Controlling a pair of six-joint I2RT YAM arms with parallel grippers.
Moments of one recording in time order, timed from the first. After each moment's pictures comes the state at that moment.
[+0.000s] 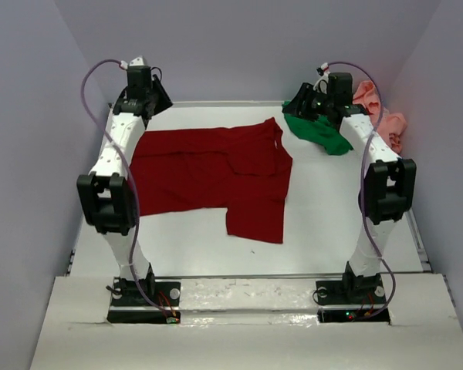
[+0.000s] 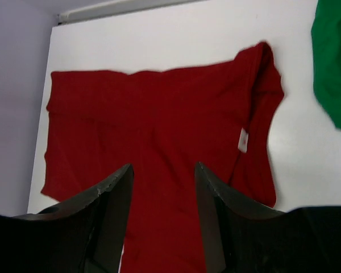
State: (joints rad) left arm -0.08 1.94 1.87 -0.49 -0.03 -0.50; right arm 0.11 2.04 1.83 -0.30 -0.50 0.46
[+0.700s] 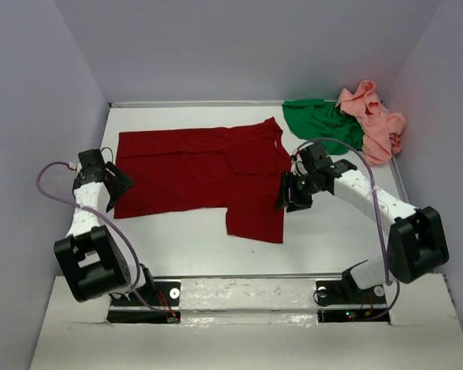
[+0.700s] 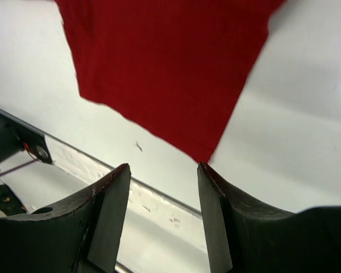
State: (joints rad) left arm 0.33 1.35 0.90 -0.55 -0.05 -0.54; right arm 0.40 1.47 1.06 -0.72 -0.40 0.46
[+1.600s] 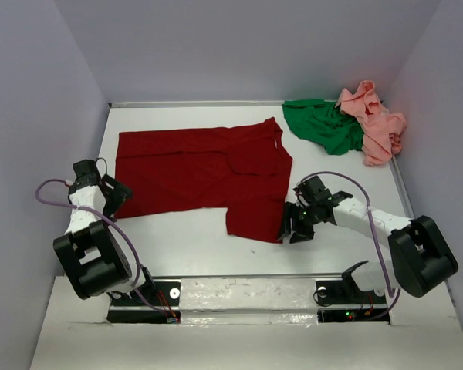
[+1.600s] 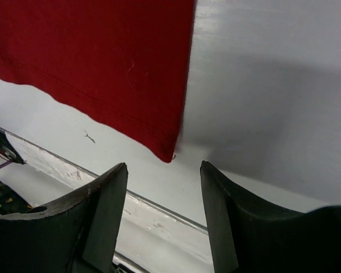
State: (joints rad) left arm 0.43 1.35 0.84 -0.63 0.00 -0.58; right arm 0.49 1.33 0.64 -0.52 -0.40 0.63
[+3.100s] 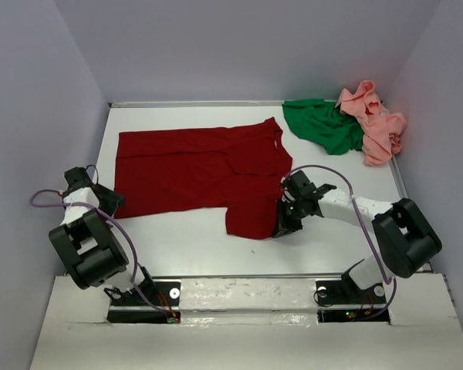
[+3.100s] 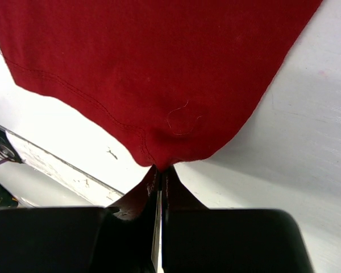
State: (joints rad) left arm 0.55 1.43 0.82 -0.58 0.02 -0.56; right arm 0.57 1.50 0.76 -0.46 -0.40 0.61
